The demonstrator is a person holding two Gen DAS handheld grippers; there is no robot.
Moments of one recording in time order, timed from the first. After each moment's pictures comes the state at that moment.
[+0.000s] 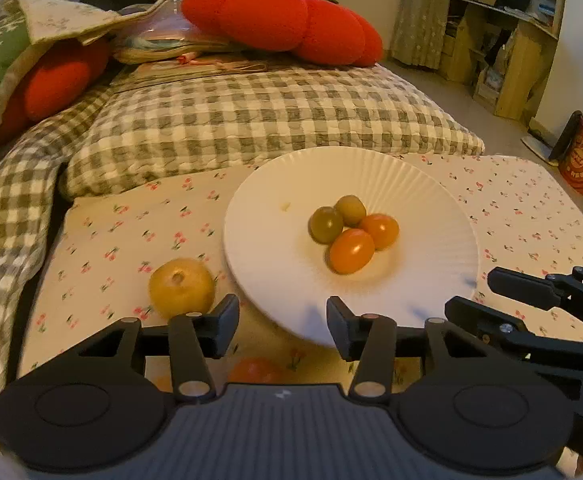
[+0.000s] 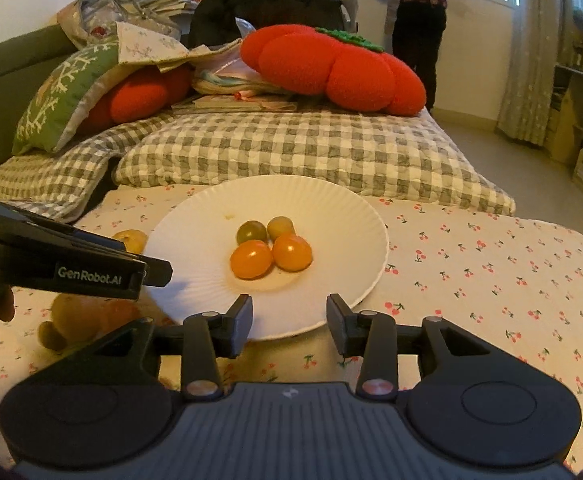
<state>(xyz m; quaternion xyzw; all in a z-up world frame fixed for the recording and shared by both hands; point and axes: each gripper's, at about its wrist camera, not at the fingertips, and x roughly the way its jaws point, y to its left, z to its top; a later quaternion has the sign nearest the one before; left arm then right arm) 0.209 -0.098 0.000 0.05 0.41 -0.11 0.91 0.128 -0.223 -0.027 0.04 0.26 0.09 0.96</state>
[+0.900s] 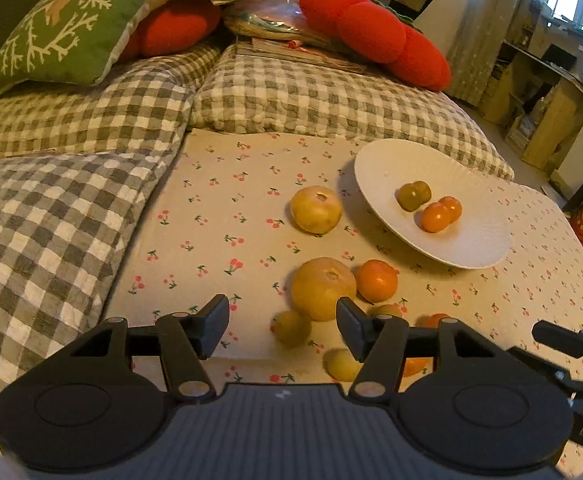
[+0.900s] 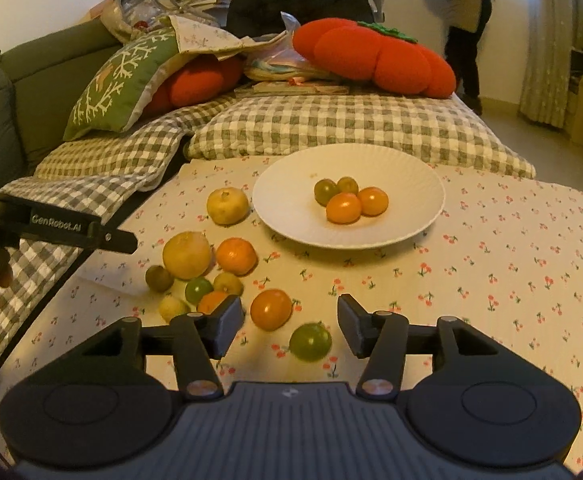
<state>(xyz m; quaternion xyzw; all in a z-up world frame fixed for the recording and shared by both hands) 0.137 0.015 0.008 -0.04 0.41 -0.06 0.91 0.058 -0.179 -0.029 0.06 0.28 0.12 0.95</state>
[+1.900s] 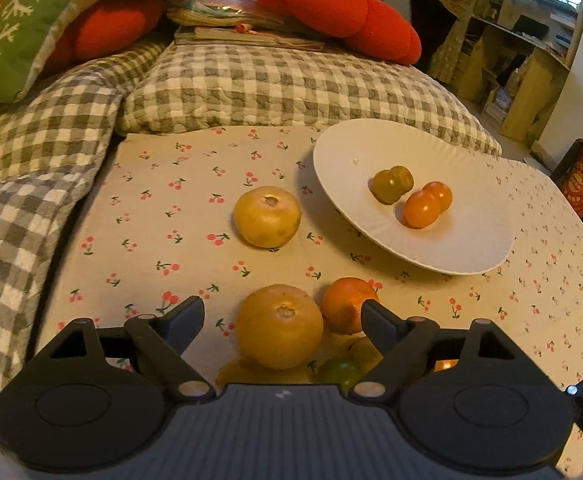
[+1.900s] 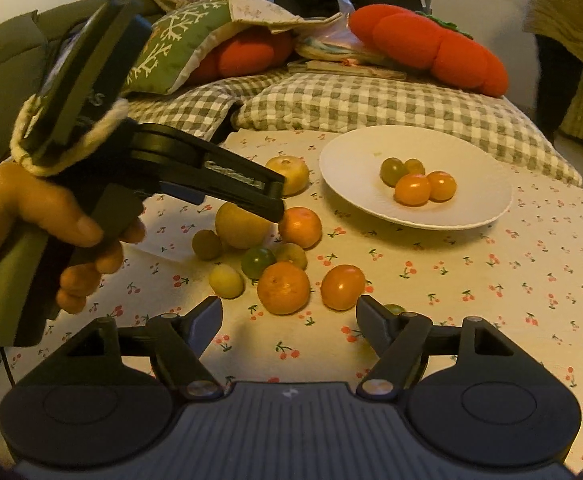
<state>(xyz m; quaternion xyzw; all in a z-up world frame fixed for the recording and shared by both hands) 0.188 -0.019 -0.024 0.00 0.42 -0.11 0.90 0.062 -0.128 -0.045 0.02 0.29 0.17 0.94</state>
